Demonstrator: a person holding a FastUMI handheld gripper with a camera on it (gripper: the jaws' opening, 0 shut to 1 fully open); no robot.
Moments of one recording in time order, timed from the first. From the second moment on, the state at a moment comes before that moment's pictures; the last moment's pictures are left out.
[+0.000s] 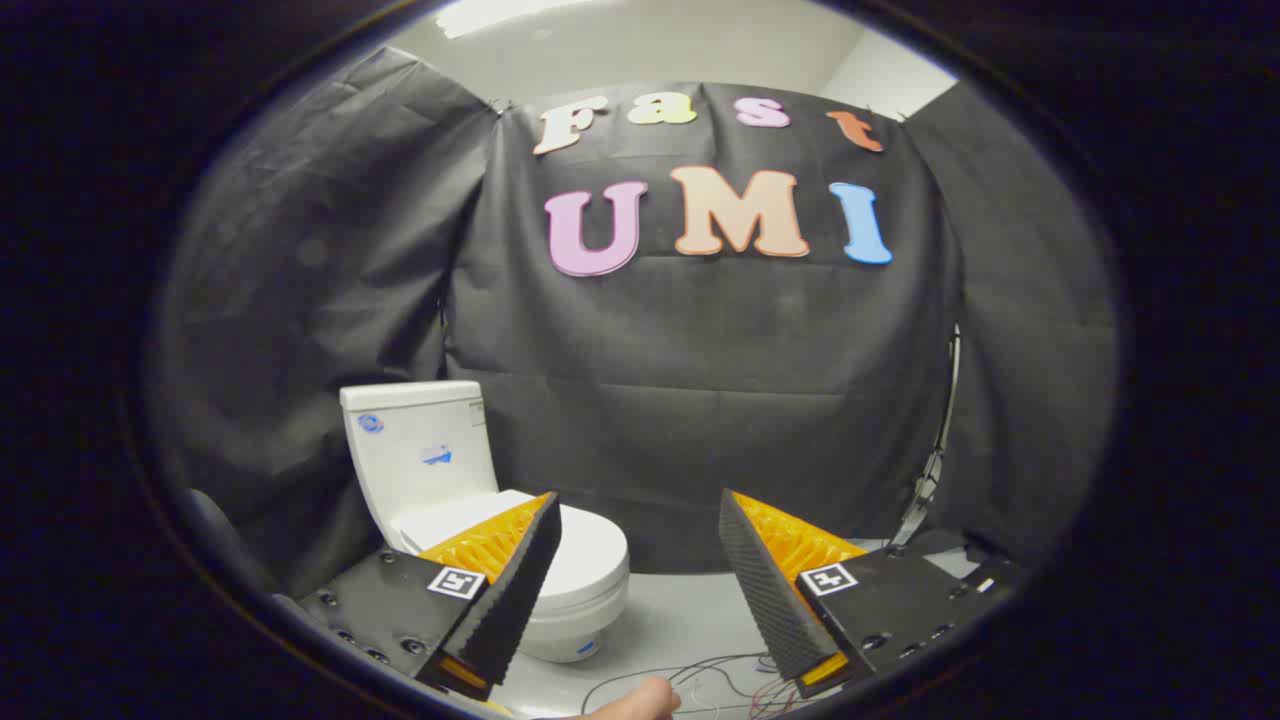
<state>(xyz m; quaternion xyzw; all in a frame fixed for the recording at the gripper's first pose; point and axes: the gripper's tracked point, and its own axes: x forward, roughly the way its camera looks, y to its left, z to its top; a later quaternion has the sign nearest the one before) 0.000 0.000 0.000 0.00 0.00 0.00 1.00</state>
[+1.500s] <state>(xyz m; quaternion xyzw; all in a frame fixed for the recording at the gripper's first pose) -0.076 0.164 -0.101 0.06 0.01 -0.03 1.00</state>
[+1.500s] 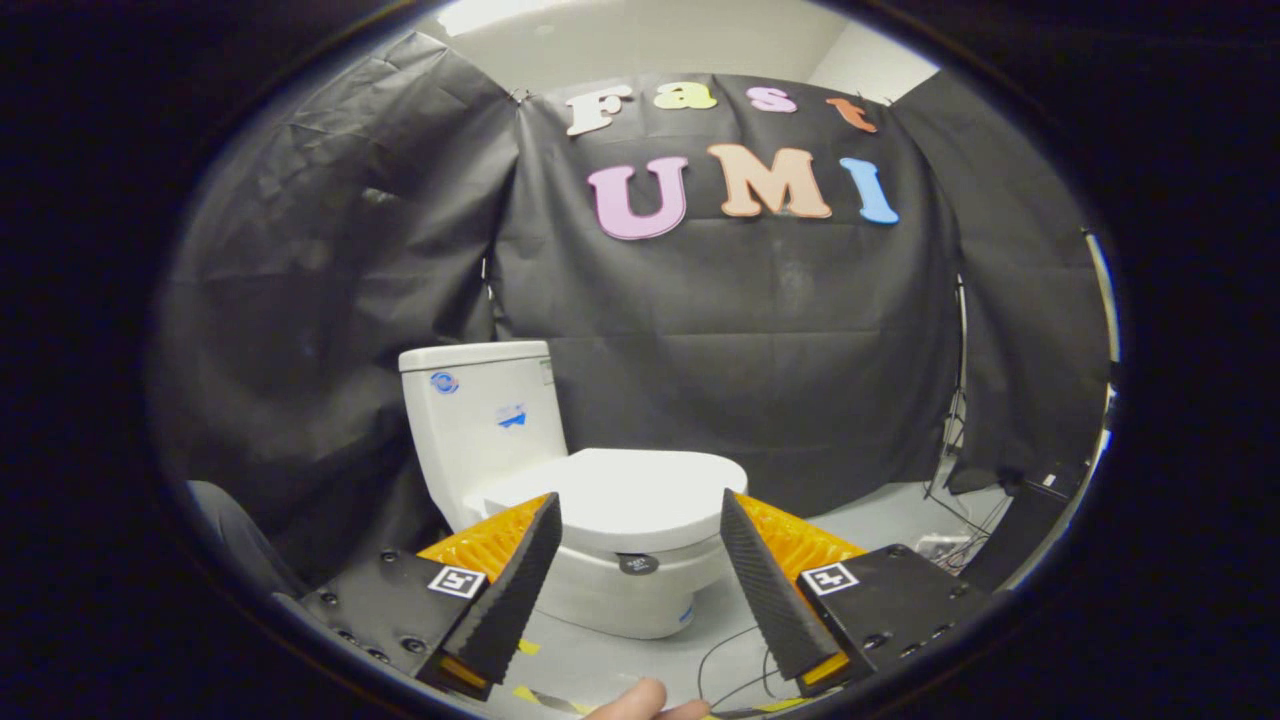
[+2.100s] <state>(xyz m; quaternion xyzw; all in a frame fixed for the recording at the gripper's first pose) -0.045 0.157 -0.095 0.13 -0.01 -0.07 0.99</state>
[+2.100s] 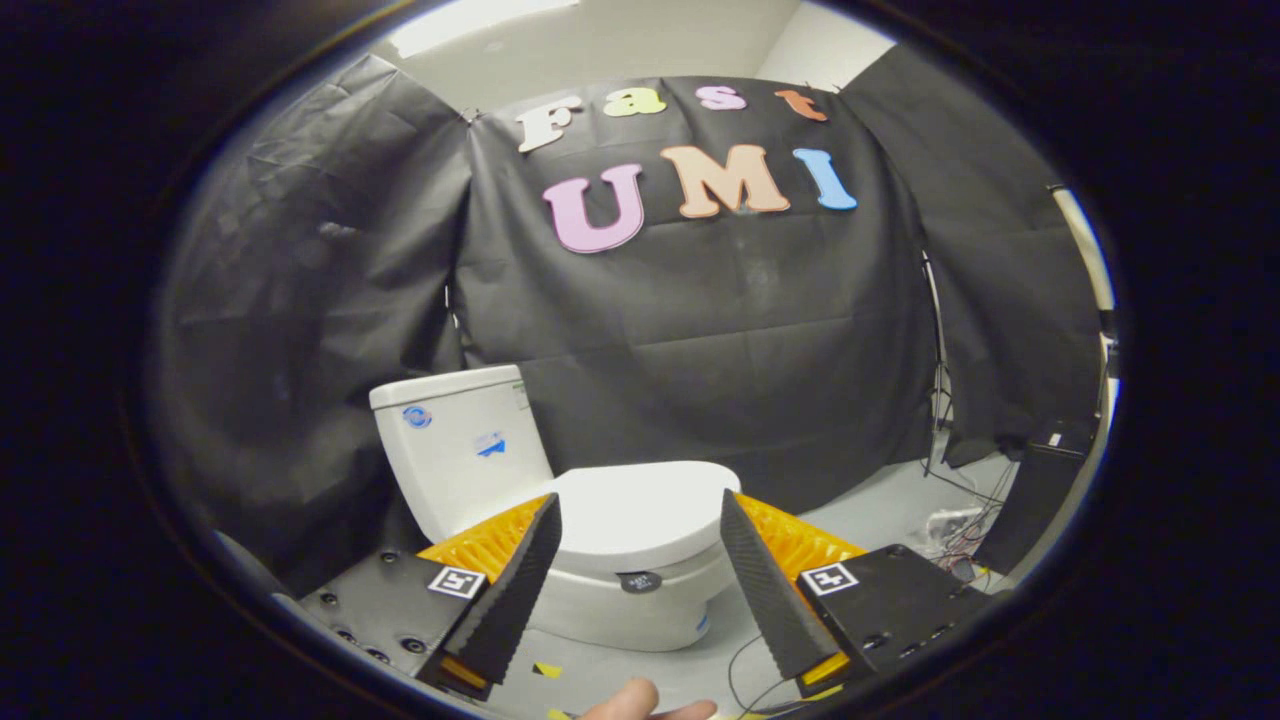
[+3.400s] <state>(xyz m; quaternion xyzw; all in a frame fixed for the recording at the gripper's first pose) 0.075 0.197 -0.311 0.59 0.15 -0.14 0.78</state>
